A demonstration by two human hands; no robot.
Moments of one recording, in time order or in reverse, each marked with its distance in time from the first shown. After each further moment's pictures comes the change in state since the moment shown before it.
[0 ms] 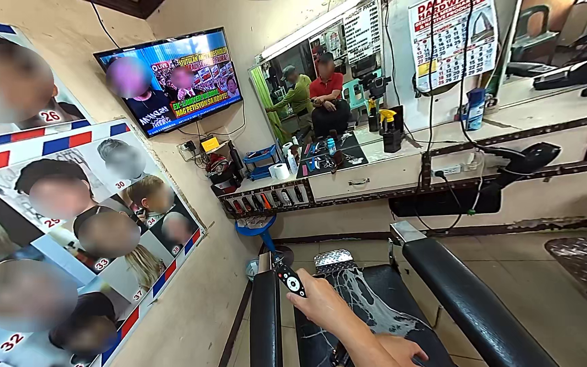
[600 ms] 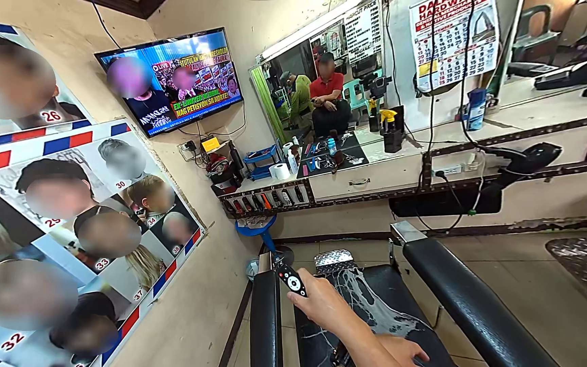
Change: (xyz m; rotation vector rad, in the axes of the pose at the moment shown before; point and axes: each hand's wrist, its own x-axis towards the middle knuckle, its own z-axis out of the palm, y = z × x) left_hand 0.001 -0.002 0.000 0.022 0.002 0.036; right_hand 0.000 0.000 0.000 0.008 -0.001 0.008
